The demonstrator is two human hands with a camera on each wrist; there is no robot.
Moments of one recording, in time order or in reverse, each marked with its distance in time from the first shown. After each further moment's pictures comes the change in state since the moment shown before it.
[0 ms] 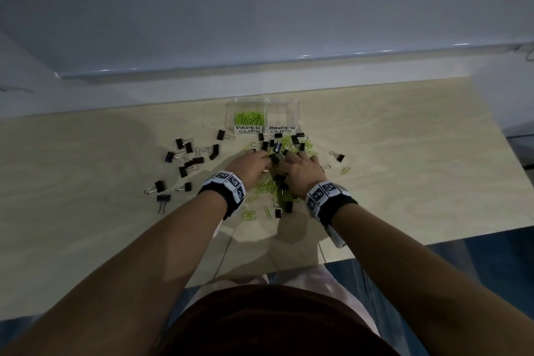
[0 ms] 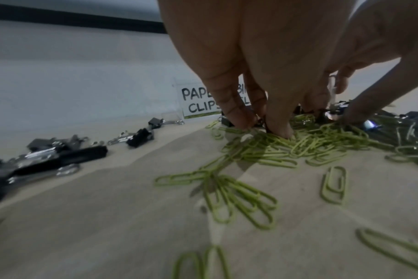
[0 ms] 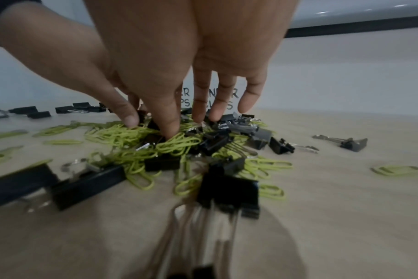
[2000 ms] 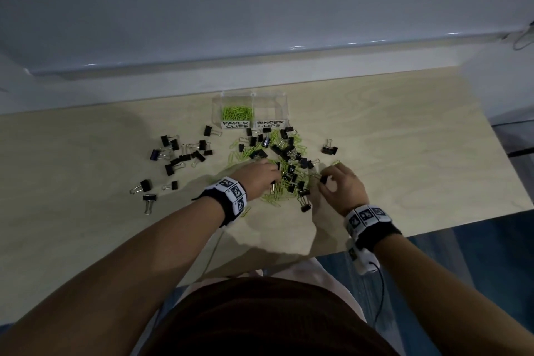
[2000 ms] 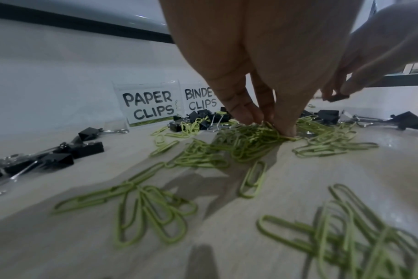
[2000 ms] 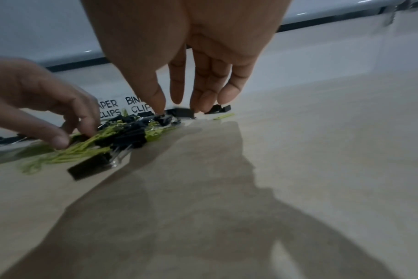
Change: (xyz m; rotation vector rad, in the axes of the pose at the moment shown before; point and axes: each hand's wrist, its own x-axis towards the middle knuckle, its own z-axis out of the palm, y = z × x) left_hand -0.004 0.032 0.013 0.005 -0.087 0.262; right_hand -0.084 0.075 0.025 0.446 0.329 0.262
